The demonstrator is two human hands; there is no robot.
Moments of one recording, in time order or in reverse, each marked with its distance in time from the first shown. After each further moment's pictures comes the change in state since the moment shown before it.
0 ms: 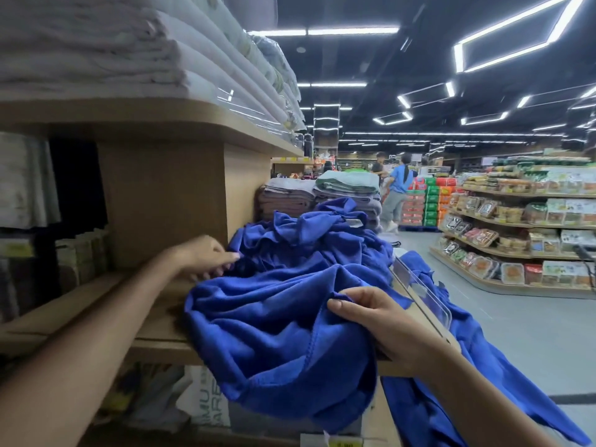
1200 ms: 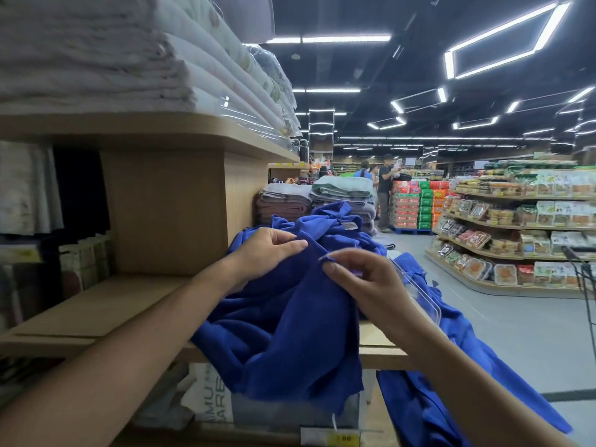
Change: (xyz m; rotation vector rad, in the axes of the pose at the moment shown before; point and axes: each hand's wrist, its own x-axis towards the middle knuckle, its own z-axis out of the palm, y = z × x) left_hand -0.052 0.098 0.047 -0.701 -0.023 0.468; right_hand 0.005 -0.036 0.026 -0.370 0.392 -0.501
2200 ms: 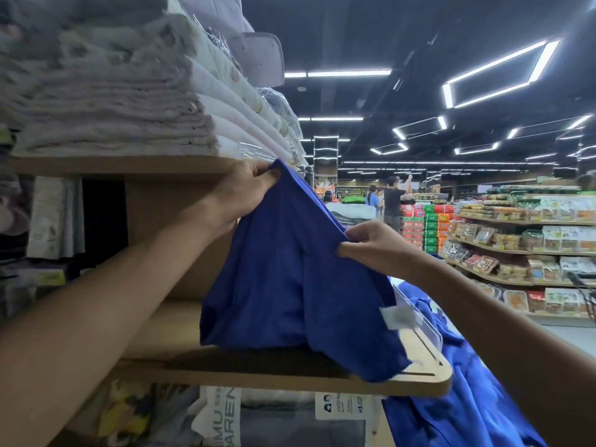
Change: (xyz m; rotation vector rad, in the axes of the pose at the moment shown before) left_hand -0.006 0.135 -0.060 -0.010 0.274 0.271; right_hand 0.081 -0.071 -0.032 -0.626 -0.203 0.083
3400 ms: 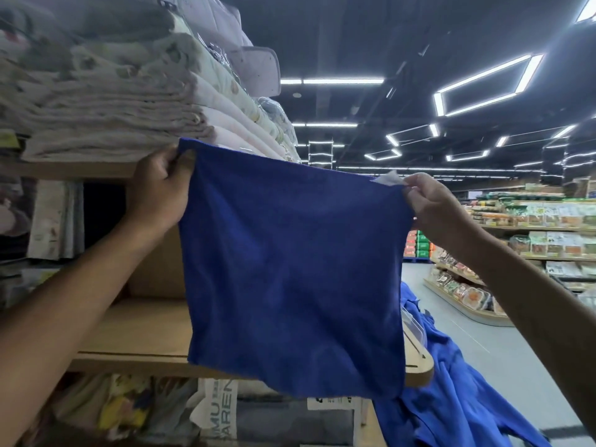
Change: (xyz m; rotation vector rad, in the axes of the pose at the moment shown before) left_hand -0.045 0.000 -0.081 0.391 0.528 0.349; right_hand -0.021 0.001 -0.082 0.254 0.407 -0.106
